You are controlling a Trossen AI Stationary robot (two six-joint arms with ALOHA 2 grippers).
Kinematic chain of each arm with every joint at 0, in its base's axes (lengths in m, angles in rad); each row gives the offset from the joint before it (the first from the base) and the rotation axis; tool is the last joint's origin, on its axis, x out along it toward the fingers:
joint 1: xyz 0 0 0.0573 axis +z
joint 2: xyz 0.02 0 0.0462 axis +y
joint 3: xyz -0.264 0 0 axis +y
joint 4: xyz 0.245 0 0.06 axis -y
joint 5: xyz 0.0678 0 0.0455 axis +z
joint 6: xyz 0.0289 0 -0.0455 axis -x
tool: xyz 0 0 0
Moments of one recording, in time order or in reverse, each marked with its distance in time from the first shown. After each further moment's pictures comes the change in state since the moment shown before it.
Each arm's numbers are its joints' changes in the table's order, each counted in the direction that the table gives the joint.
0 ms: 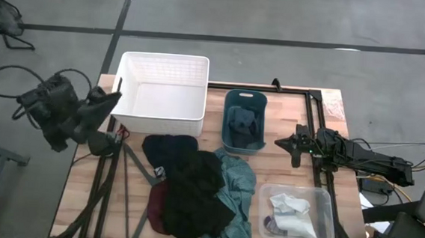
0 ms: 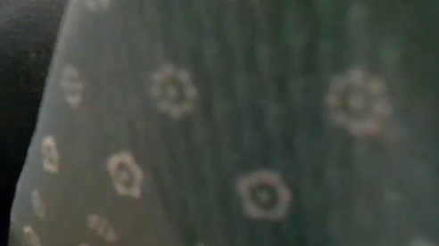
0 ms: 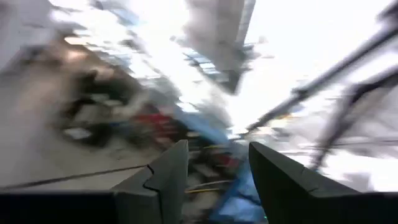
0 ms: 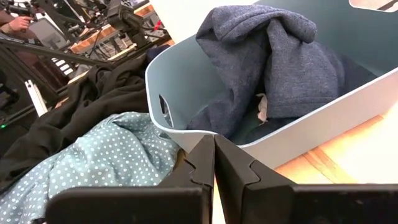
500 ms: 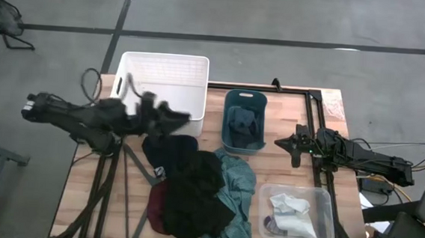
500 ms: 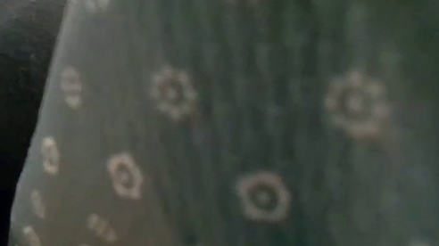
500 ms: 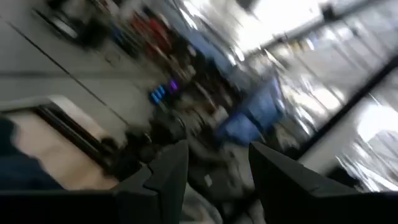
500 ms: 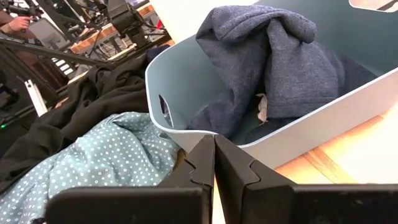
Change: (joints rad) left arm 0.705 0.110 -0.004 -0.656 -0.743 0.956; right arm 0.000 0.000 0.000 0.000 0.000 0.000
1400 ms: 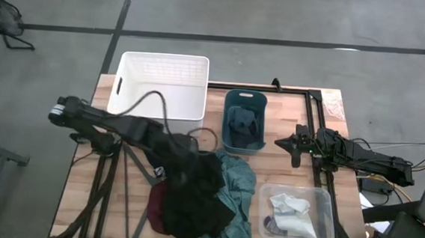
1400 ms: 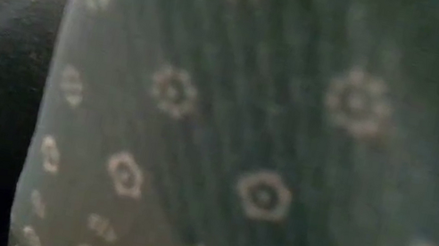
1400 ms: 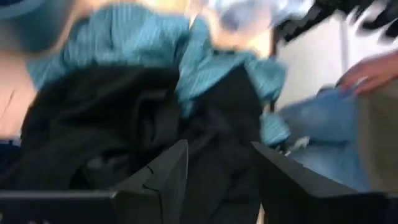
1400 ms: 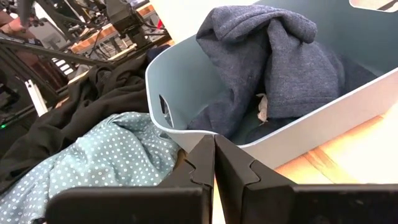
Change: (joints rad) left arm -0.061 0.458 -0.421 -0.981 -0.443 -0.142; right arm 0.000 0.000 0.000 0.000 0.000 0.000
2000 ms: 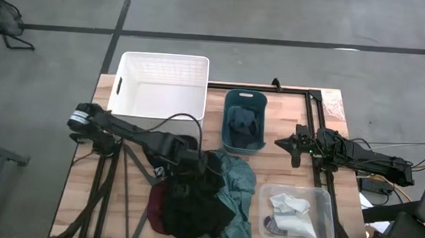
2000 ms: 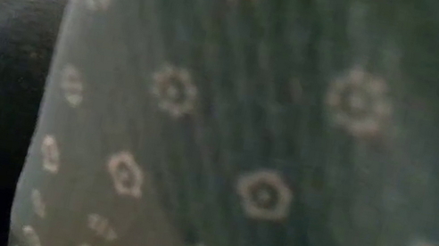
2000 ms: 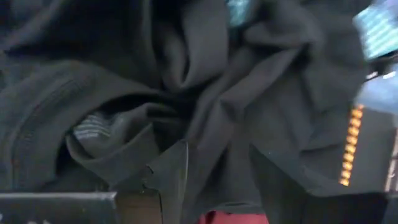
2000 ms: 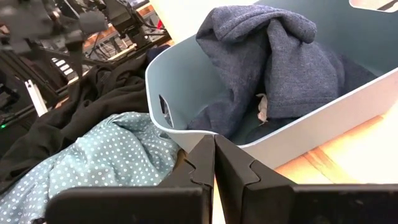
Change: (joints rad) left arm 0.001 0.221 0.051 -0.113 -0.084 -0.199; right arm 0.000 0.000 0.000 0.000 0.000 0.000
